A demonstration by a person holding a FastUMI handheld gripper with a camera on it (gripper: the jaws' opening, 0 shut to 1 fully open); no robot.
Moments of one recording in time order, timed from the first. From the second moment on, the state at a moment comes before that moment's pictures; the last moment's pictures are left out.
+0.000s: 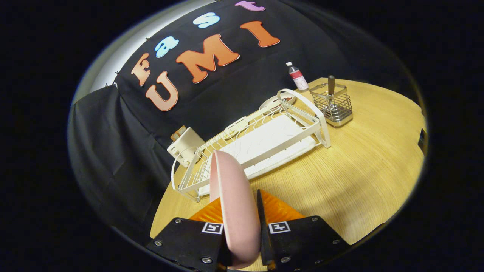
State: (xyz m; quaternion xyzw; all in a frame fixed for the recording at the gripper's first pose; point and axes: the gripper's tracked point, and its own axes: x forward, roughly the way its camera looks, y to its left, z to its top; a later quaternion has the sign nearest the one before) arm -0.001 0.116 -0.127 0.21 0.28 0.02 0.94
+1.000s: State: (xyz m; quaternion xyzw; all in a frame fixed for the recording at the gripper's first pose) arm -0.003 0.100 -0.181 0.25 0.33 -0.02 0.91
